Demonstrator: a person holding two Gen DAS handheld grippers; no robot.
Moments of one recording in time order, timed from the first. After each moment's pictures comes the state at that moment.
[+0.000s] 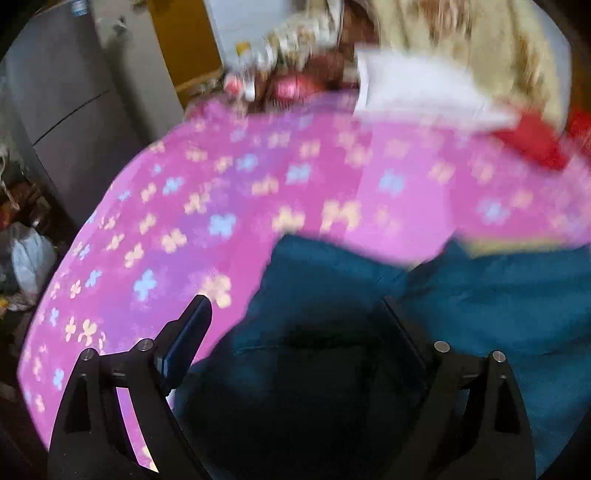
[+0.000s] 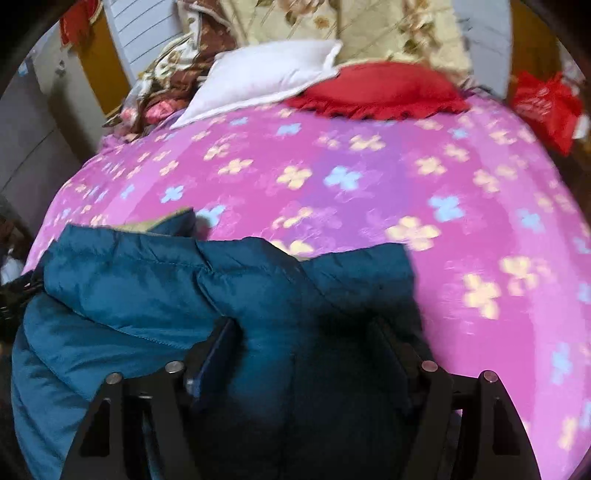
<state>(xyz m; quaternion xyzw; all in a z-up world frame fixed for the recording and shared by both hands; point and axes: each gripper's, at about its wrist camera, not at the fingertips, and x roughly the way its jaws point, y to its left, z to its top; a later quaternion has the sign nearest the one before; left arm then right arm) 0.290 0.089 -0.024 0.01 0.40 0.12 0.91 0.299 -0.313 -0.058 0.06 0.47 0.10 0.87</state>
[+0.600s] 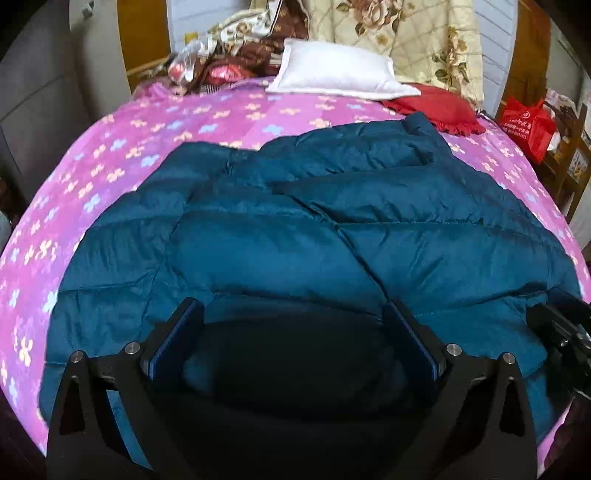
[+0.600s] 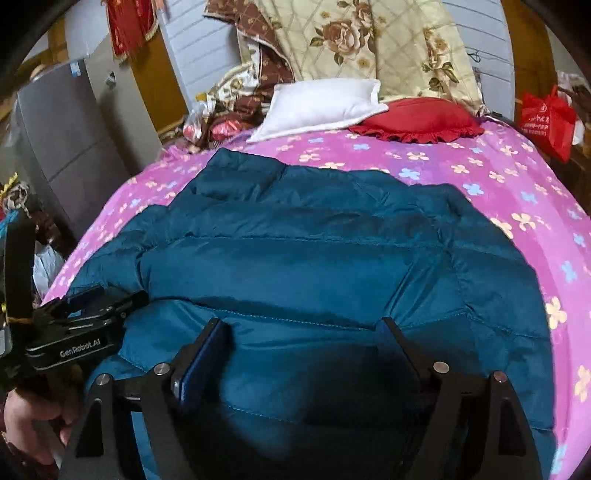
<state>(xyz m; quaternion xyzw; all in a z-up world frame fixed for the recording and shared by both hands) 0.185 -0.009 -0.038 -0.02 0.45 0.02 0.89 0.160 -0.241 -0.041 0.07 0.42 0.15 0.89</state>
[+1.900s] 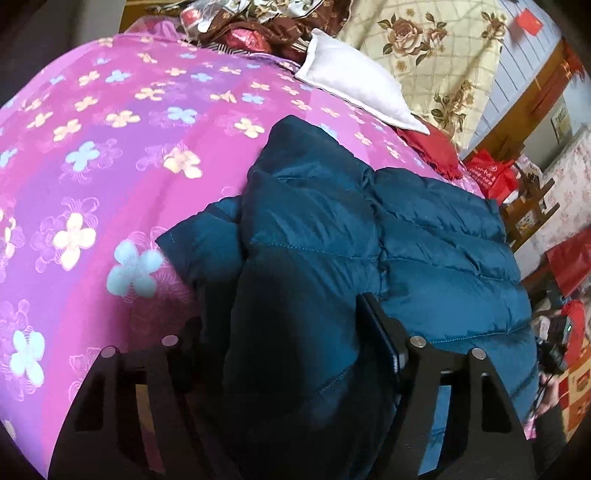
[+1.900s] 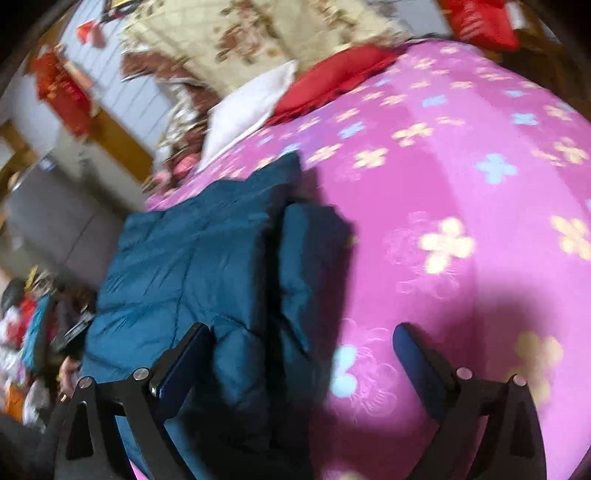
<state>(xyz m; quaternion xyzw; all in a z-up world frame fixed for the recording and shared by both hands) 0.224 0.174 -0.076 -0.18 0.45 -0.10 0.87 0.171 -0.438 -0.106 0.24 0.44 0.21 0.84</state>
